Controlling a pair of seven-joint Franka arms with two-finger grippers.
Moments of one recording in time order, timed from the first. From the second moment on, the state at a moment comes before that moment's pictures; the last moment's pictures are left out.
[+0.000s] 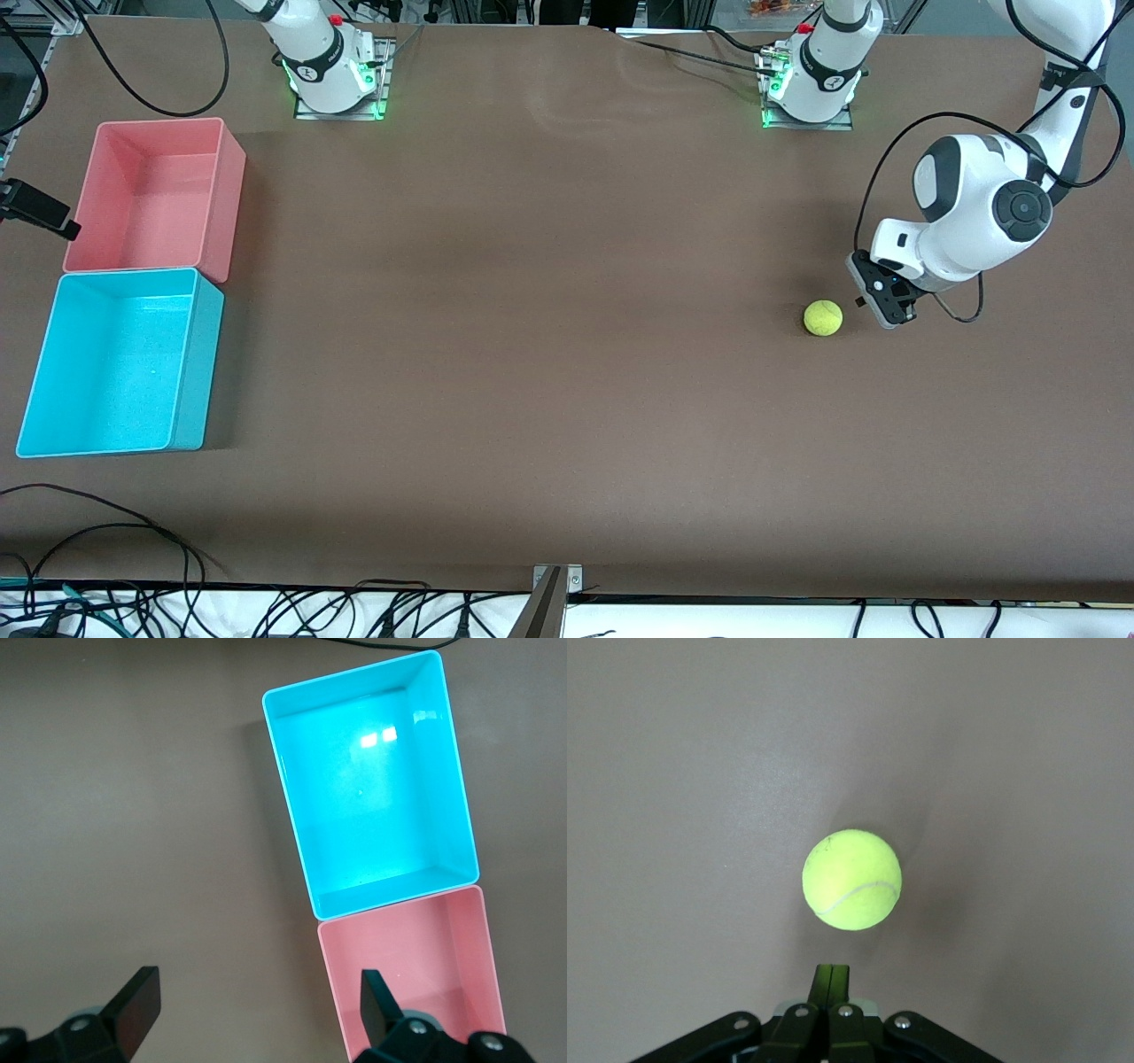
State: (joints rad) left arm 0.05 0.18 -0.05 -2.25 -0.03 2.38 1.20; right arm 0.07 0.03 -0.23 -1.61 -0.02 1.65 0.03
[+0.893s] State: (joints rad) left arm 0.09 0.30 -0.04 -2.26 -0.03 2.51 1.56; right arm 0.08 0.03 -0.22 -1.61 -0.02 1.65 0.03
